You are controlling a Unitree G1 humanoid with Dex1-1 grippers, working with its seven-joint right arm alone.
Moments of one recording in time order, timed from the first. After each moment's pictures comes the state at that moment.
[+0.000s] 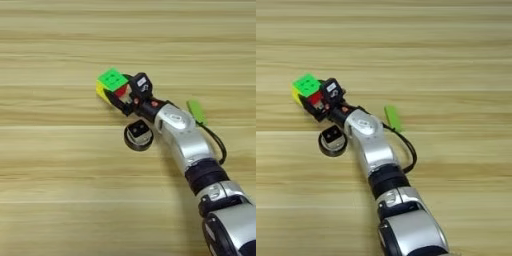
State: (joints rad) arm -0.49 -0.09 0.07 0.56 0.03 -0.15 0.52
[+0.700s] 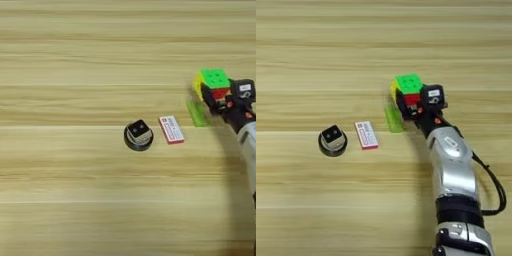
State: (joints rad) arm -0.24 -0.31 -0.28 0.36 0.12 -0.07 0.36
